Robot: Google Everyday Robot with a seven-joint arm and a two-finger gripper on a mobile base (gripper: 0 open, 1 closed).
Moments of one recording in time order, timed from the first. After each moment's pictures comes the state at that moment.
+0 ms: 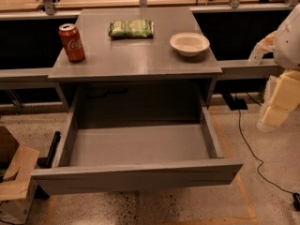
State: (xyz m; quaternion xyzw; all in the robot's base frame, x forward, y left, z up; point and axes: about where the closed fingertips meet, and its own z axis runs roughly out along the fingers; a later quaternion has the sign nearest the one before) arm 0.438 -0.217 0.976 -0.60 0.78 -0.03 0.16
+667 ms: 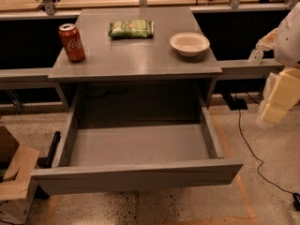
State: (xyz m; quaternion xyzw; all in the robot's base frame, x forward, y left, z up) arm 0.444 -0.218 0.979 -0.60 0.79 -0.04 0.16
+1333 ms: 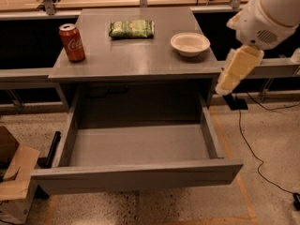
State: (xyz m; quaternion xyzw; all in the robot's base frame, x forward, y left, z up) arm 0.537 -0.181 0.981 -0.59 0.77 -0.04 0.25
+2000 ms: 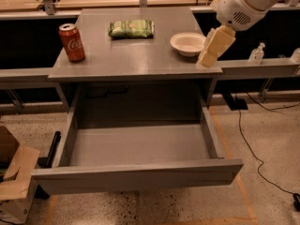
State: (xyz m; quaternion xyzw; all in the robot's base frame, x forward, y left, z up) arm 0.608 -0.150 0.996 -0.59 0.74 -0.03 0.32
